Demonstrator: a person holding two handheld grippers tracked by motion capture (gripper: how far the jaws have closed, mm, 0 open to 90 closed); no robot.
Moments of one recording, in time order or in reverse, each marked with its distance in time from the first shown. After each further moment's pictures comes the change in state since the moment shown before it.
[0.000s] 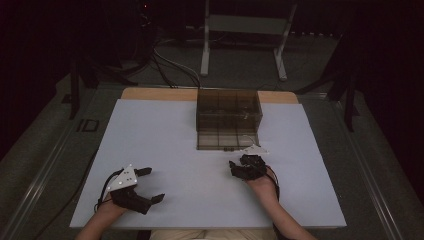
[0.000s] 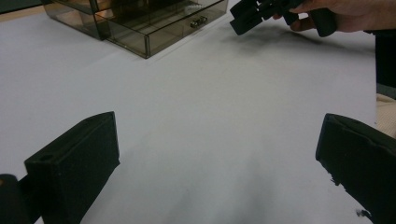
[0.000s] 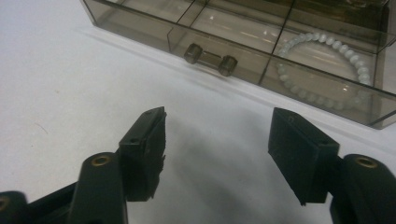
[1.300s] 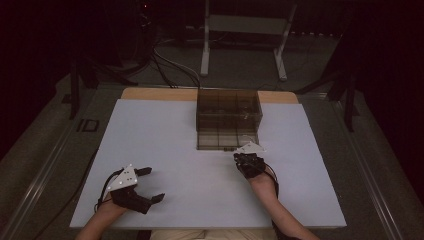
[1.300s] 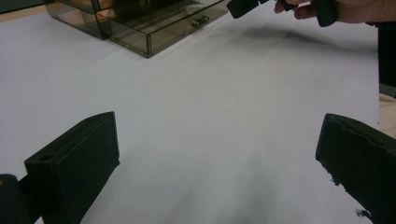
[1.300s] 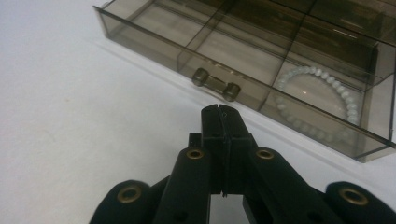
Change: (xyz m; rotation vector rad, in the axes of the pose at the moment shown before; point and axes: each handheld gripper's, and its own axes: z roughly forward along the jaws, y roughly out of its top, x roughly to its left) left arm 0.001 0.000 0.000 -0.001 0.012 0.003; right arm 0.004 0.012 -0.005 -0.033 -0.010 -0.091
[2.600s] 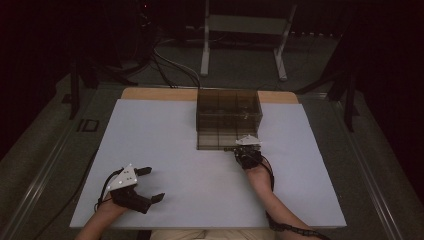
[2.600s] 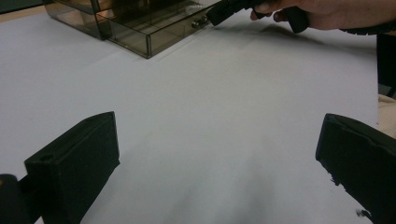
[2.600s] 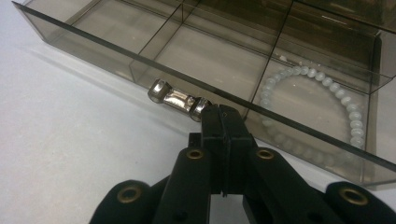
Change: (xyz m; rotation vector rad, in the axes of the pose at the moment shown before) left arm 0.001 0.000 0.000 0.002 -0.010 -0.001; right arm -0.015 0.006 0.036 0.036 -0.041 0.044
